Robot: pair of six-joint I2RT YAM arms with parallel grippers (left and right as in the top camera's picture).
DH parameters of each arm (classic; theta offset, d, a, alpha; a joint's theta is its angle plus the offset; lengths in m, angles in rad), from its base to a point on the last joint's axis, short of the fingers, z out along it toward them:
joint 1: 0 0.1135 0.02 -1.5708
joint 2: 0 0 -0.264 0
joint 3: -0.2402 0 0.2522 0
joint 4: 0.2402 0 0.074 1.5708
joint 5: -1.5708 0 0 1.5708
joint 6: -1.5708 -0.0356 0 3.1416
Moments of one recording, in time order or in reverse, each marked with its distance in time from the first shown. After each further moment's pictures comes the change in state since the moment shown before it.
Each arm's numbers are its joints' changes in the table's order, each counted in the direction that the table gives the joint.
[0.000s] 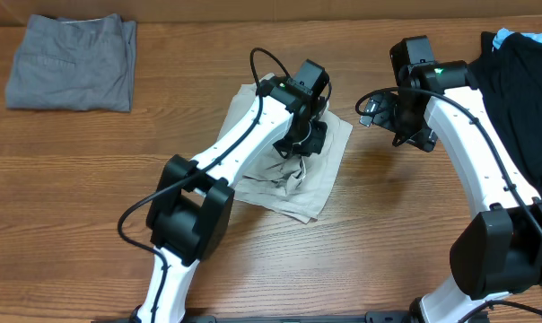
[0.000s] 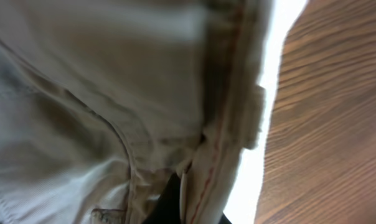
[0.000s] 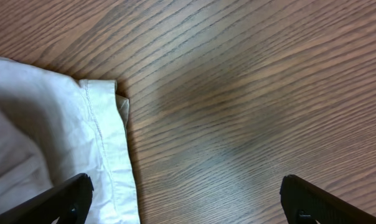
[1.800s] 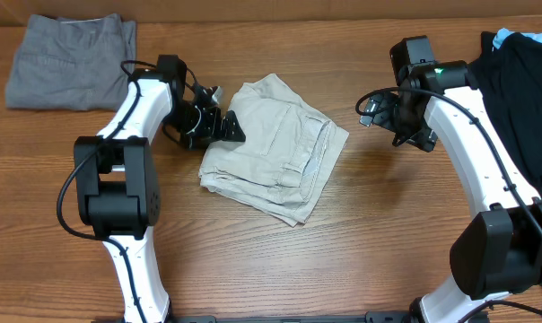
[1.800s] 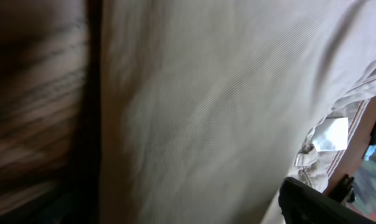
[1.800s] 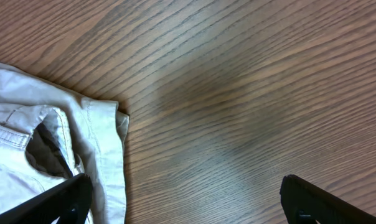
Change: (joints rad) left arm 0.552 0.005 0.186 0.033 -0.380 -0.396; right arm 0.000 0.000 0.000 0.000 0.000 0.000
